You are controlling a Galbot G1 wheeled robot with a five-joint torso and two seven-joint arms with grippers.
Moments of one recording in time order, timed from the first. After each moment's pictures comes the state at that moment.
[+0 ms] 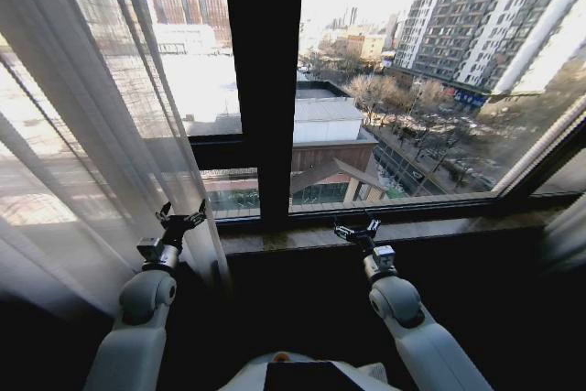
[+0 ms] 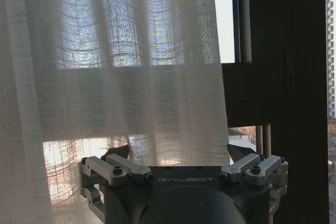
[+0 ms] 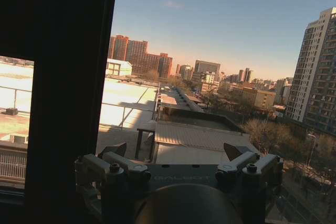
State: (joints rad) left arm 1.32 -1.27 -0.69 -2.05 -0.28 0.24 0.08; right arm -1.38 1.15 0.38 2.01 0.21 -0.17 0.21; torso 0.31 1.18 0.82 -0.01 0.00
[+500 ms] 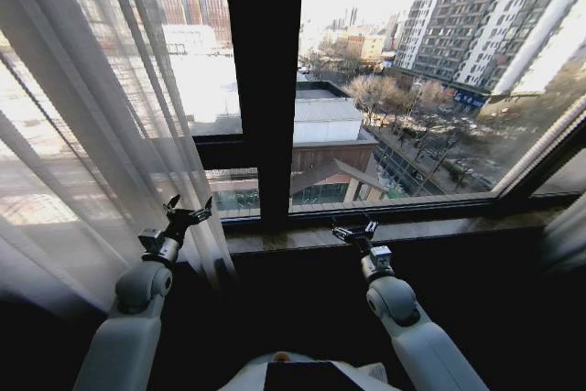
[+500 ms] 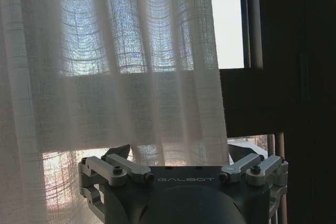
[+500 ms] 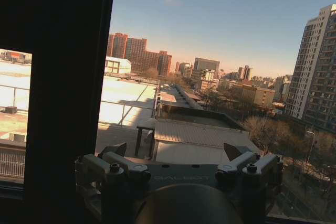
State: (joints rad) left arm 1.24 -1.24 -0.65 -2.01 -0.29 0.25 -0.01; right arm -1.37 1.16 0.37 1.98 0.20 -0.15 0.21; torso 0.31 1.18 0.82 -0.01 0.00
